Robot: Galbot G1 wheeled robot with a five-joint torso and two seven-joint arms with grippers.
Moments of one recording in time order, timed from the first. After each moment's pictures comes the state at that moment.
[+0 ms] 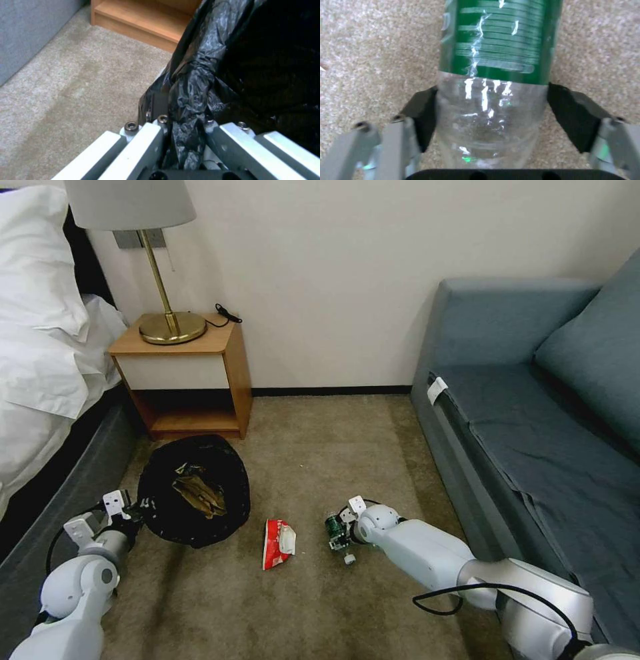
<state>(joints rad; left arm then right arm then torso) 1.28 -1.17 -0.80 -1.66 -0.71 0.38 0.03 -0.40 1.31 -0.70 0.75 0.97 -0.60 0.03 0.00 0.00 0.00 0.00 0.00</state>
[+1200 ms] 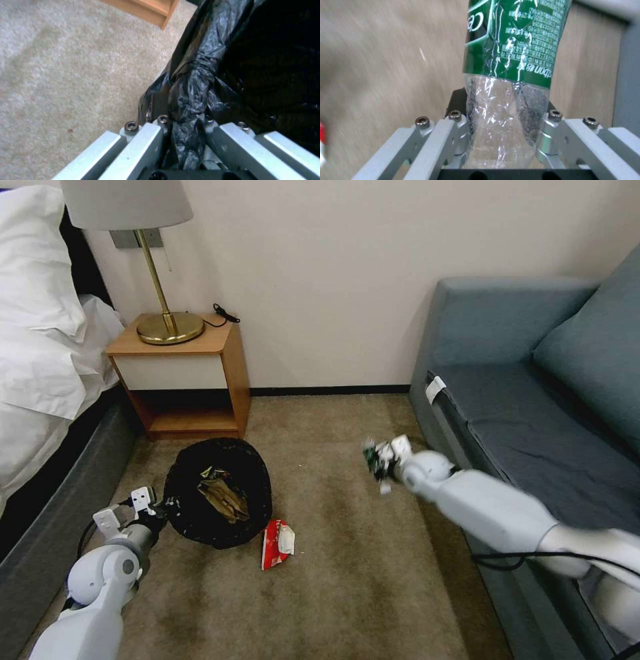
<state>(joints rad) 1.21 -1.15 -0.68 -1.67 -0.83 0.51 -0.06 -0.18 0.95 -0.64 1.22 0.97 -0.44 0.08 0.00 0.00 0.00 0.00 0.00</state>
